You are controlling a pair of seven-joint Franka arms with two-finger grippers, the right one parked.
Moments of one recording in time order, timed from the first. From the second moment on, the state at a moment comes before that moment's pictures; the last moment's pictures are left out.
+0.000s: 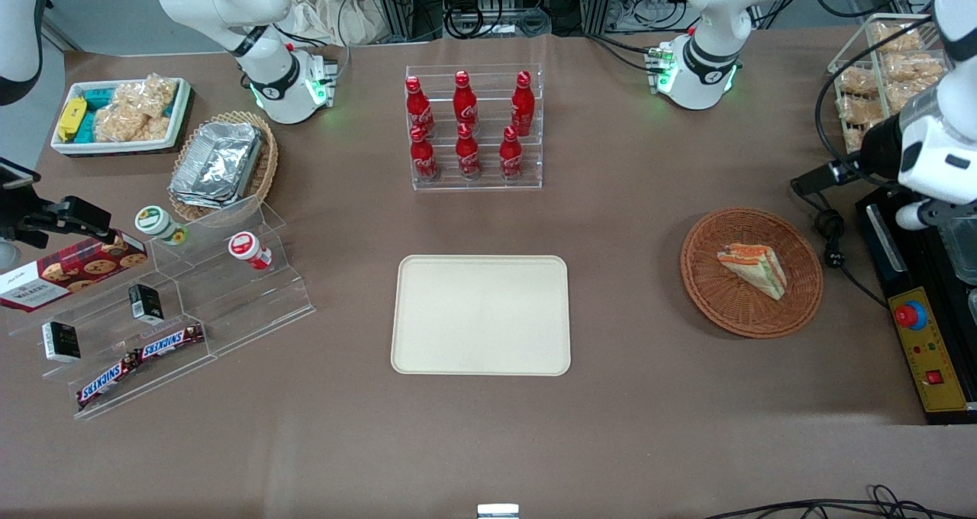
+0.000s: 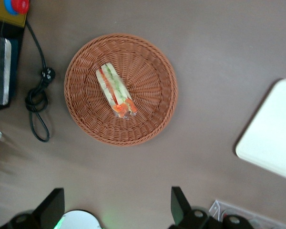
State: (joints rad) arm 0.23 -0.04 -0.25 -1.77 -0.04 1.65 -0.45
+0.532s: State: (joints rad) arm 0.26 -0.02 -0.25 -2.20 -0.04 2.15 -0.73
